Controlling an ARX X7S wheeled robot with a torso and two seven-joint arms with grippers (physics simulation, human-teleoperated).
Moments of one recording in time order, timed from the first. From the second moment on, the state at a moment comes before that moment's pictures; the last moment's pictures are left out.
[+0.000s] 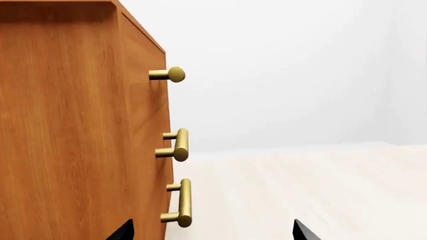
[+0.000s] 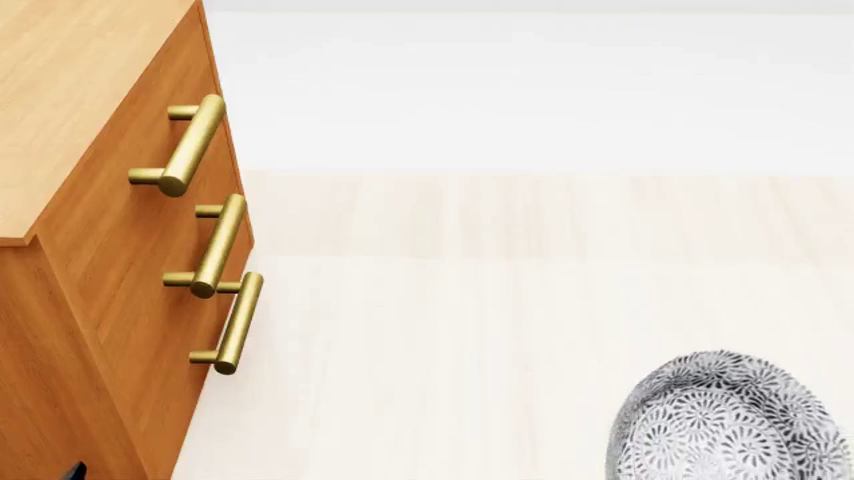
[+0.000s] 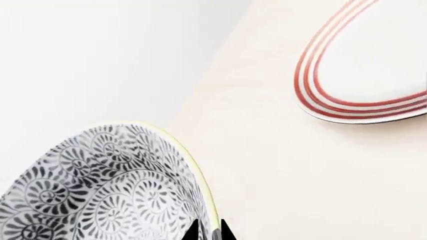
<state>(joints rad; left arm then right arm) 0.13 -0.36 0.41 0.26 -0.19 0.15 -0.37 -0.11 0.39 -0.11 -0.05 1.24 -0.38 0.41</state>
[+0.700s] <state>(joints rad) 0.11 -0.36 0.42 0.24 -0.21 0.13 -0.36 0.00 0.53 -0.19 -0.36 0.83 -0.13 0.83</state>
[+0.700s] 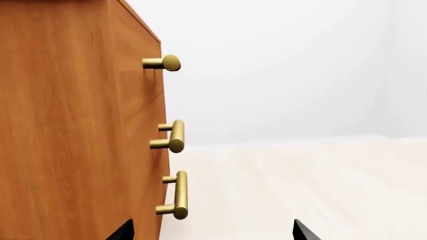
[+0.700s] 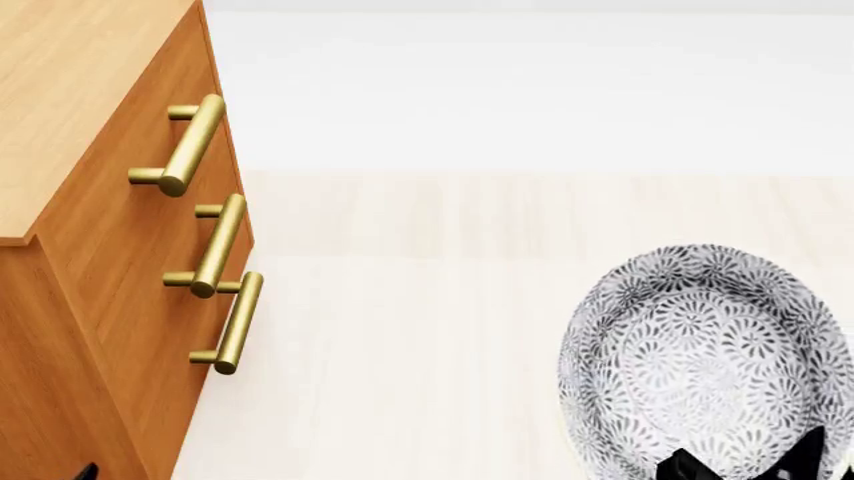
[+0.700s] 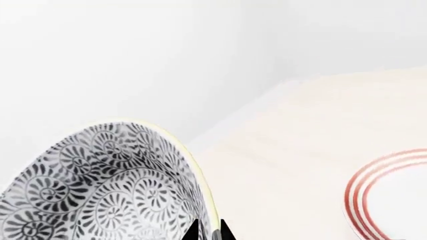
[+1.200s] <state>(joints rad) 0.10 -0.38 0.47 0.28 -0.18 0.05 -0.35 0.41 0.59 -0.30 -0.29 0.77 0.23 0.97</state>
